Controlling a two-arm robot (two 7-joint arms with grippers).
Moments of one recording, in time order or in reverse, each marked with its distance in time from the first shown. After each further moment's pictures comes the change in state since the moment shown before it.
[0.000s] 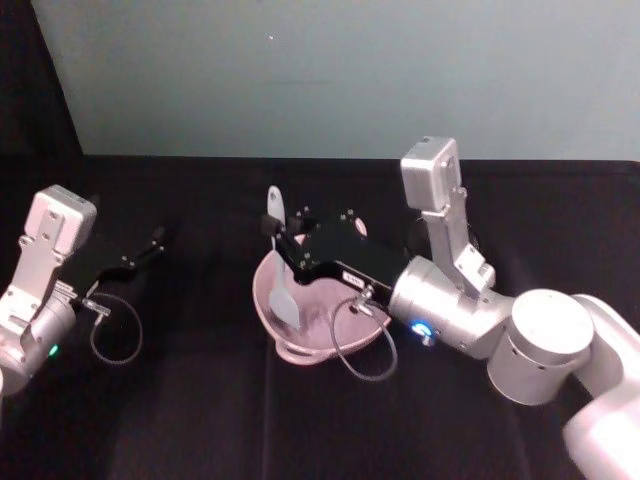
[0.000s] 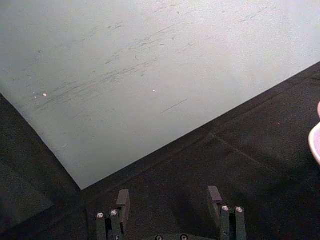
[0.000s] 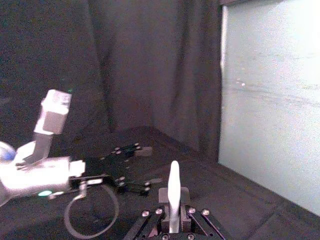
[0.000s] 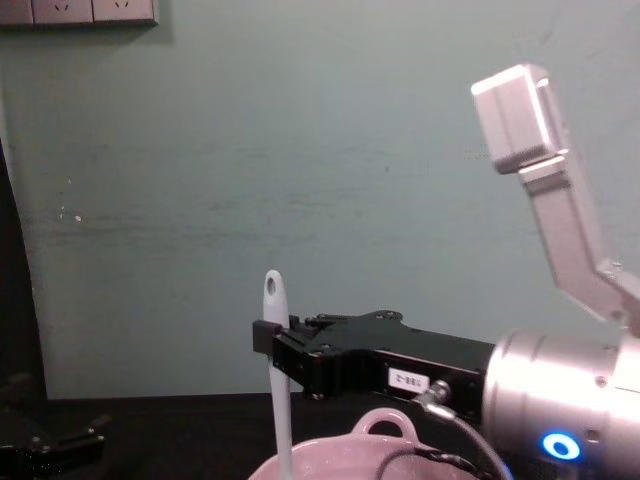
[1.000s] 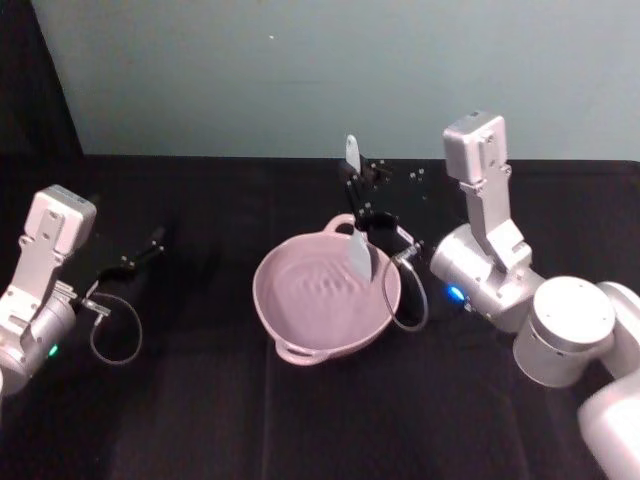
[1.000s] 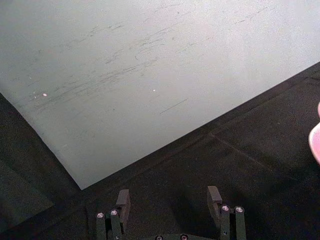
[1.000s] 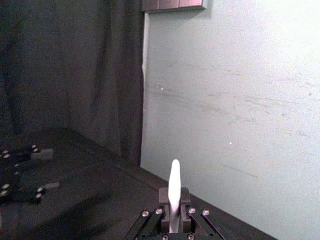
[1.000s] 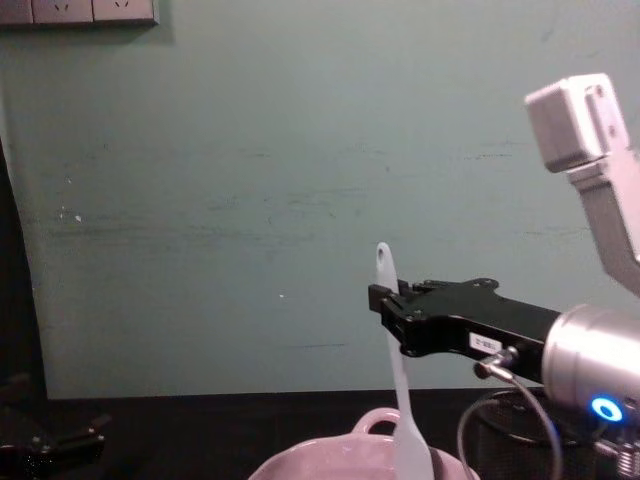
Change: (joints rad) left arm 0.000 0.000 0.000 0.000 0.000 0.000 0.000; right arm 0.006 -0.052 0.122 0.078 -0.174 -0.064 -0.190
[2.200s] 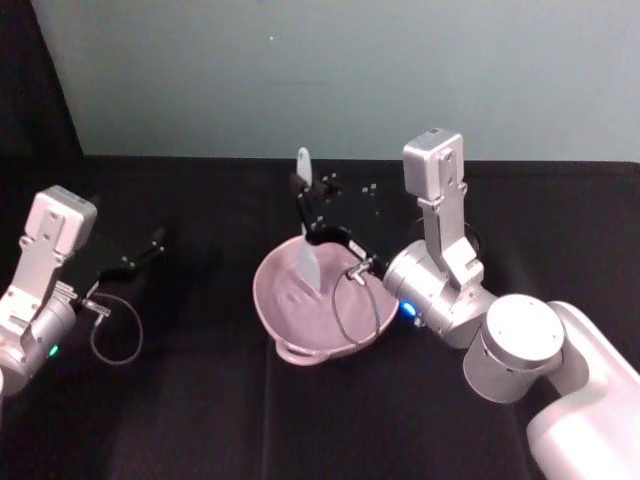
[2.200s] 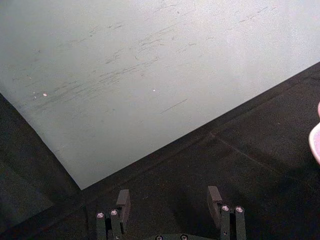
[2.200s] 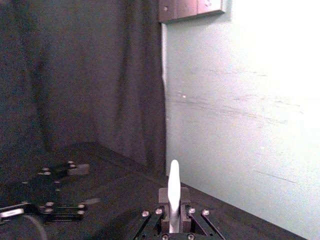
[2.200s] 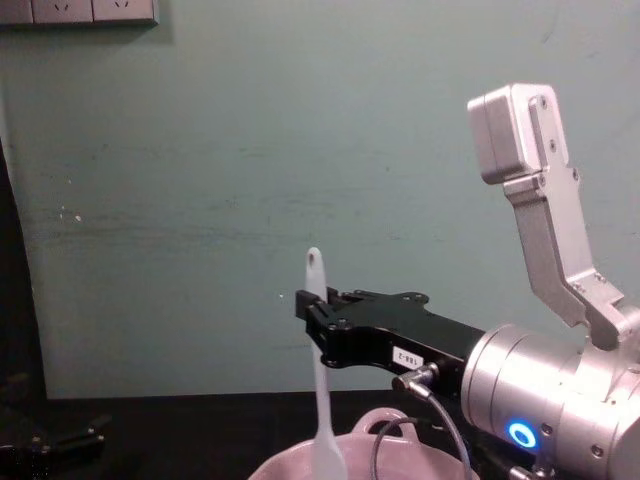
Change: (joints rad) left arm 0.000 0.000 0.000 0.000 0.000 0.000 0.000; right arm -0.020 -0.096 -0.023 0.029 0.010 -0.037 0.021
